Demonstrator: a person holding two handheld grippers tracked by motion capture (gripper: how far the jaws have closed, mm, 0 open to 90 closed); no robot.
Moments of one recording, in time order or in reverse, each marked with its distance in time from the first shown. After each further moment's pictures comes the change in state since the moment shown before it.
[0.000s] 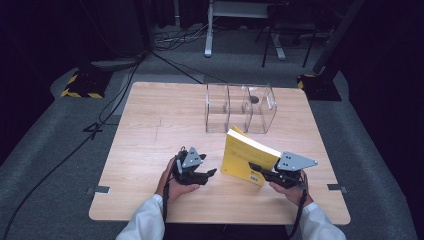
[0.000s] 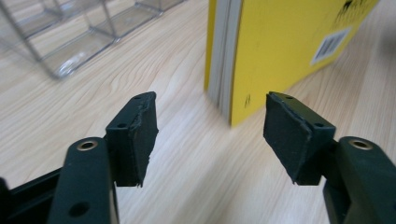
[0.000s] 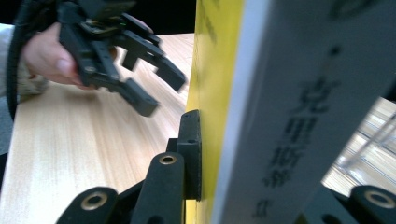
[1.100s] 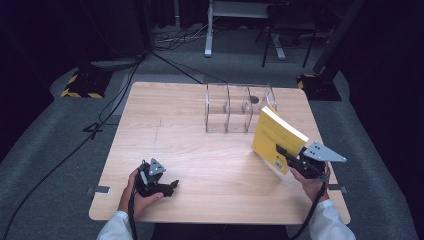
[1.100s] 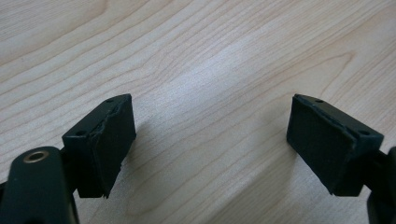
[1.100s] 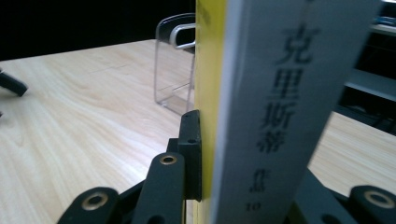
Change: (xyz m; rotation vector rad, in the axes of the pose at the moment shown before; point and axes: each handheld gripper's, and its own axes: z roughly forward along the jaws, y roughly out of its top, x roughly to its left) left arm 0.030 -0.075 -0.061 0.218 0.222 -0.208; right arm -0.041 -0.005 -0.047 -0.038 -0.318 0.102
